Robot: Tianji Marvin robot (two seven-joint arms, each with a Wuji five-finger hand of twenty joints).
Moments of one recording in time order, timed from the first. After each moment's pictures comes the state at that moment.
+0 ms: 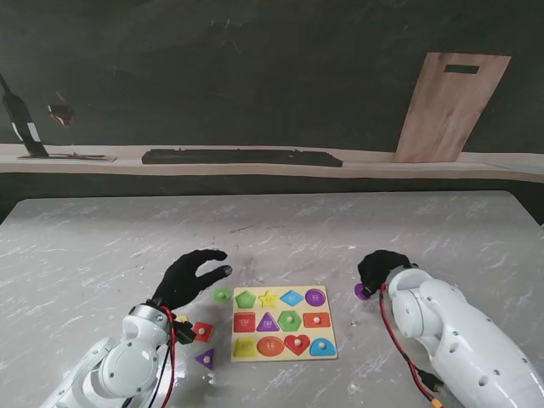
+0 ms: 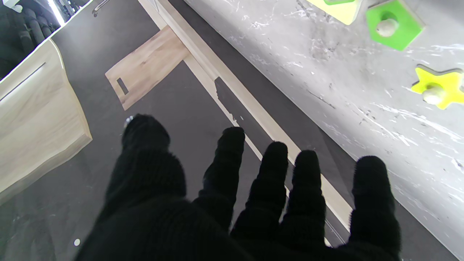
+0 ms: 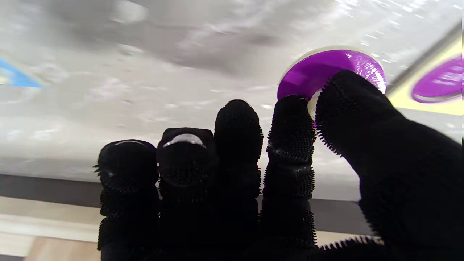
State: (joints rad) left arm 1.67 -1.16 -1.21 -1.69 0.39 -0.03 0.16; right arm -1.32 -1.00 1.07 -1.43 -0.98 0.23 0.29; left_hand 0.89 -0.16 -0.03 -0.10 0.62 0.18 0.36 0.37 0.53 0.30 0.31 0.44 0.32 0.26 0.40 0.56 0.02 0.56 0.92 0.49; right_hand 0.40 -0.95 1.27 -0.28 0.89 -0.19 1.18 0.28 1.19 0.02 1.15 0.45 1.23 0.08 1.32 0.83 0.73 0.28 1.53 0.82
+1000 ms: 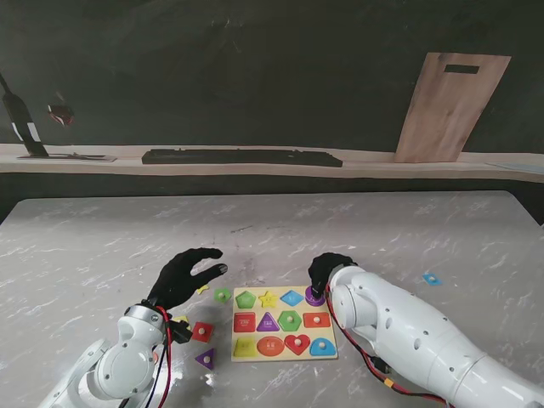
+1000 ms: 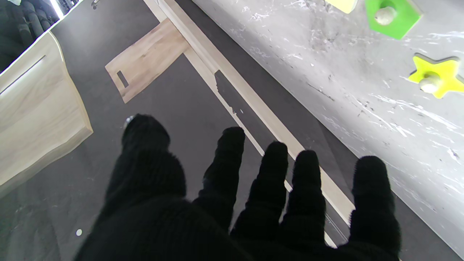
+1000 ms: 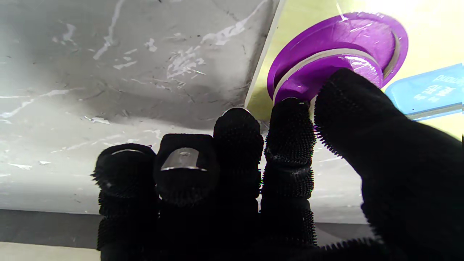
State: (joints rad) left arm 1.69 -1.16 -1.23 -1.70 0.38 -0.04 0.17; right arm -1.01 -1.10 0.59 -1.19 -0.71 0.40 0.17; left_hand 0.89 -0.16 -0.03 -0.10 0.62 0.18 0.36 0.37 0.53 0.30 0.31 0.44 0.32 0.26 0.40 0.56 0.02 0.56 0.92 0.49; right_hand 0.40 -1.00 1.32 -0.28 0.92 -0.16 1.24 0.34 1.21 0.03 1.20 0.51 1.26 0.08 1.39 0.86 0.76 0.30 1.57 0.84
